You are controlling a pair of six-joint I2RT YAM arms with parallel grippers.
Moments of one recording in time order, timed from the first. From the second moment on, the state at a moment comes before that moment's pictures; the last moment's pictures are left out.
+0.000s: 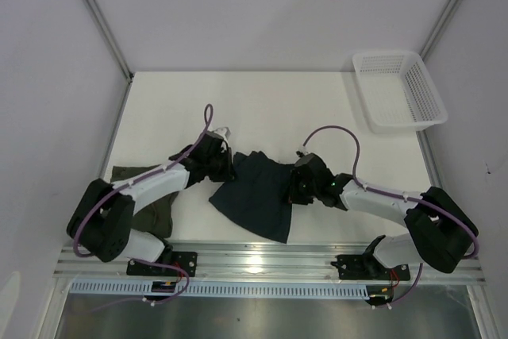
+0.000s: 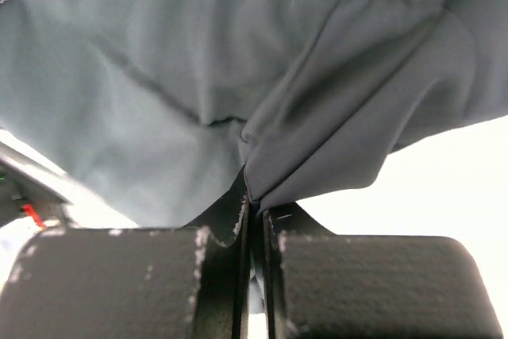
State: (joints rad) left arm -0.53 1.44 0.70 -0.16 0.15 -0.54; right arm 0.77 1.36 0.60 -0.13 -0.09 0.83
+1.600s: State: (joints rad) left arm 0.67 1.01 0.97 -0.90 -0.01 -0.34; right arm 1.19 2.24 1.91 -0.14 -0.12 0.78
